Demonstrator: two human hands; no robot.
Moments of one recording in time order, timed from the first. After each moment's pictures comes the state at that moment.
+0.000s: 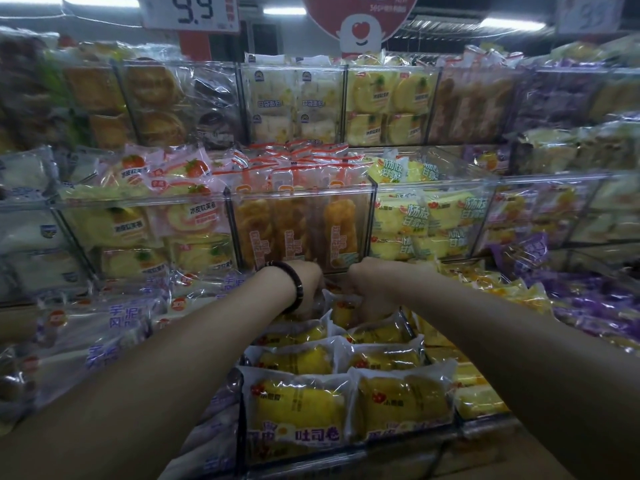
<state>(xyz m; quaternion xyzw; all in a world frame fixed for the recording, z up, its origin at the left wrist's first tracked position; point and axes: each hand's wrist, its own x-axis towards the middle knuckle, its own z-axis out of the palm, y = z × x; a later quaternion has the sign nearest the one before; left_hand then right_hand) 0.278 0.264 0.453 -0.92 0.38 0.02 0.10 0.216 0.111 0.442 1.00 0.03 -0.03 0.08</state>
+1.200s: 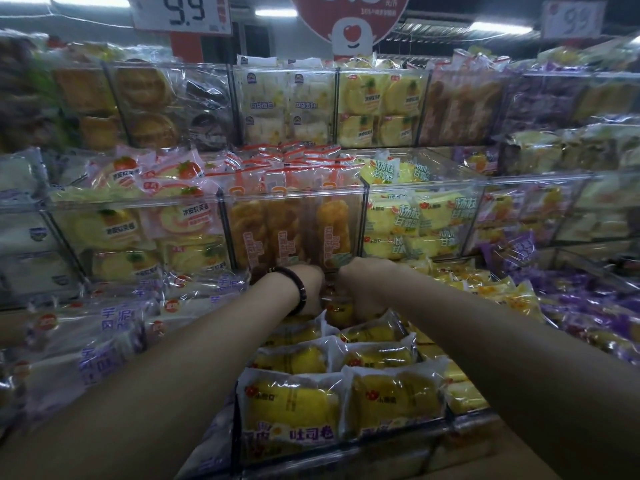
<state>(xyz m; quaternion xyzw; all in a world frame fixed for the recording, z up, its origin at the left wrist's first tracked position) 0.268 0.250 0.450 -0.92 0.37 0.03 0.10 0.212 0.120 0.443 0.99 0.01 -0.01 0.14</state>
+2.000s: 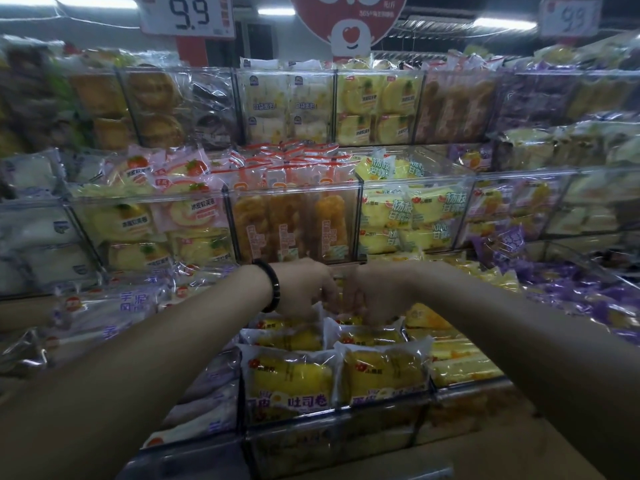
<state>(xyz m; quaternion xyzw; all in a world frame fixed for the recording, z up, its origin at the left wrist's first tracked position) 0.237 0.286 0.454 -0.85 0.53 0.00 0.08 0.144 0.121 0.458 0.99 0.08 -0.09 0.05</state>
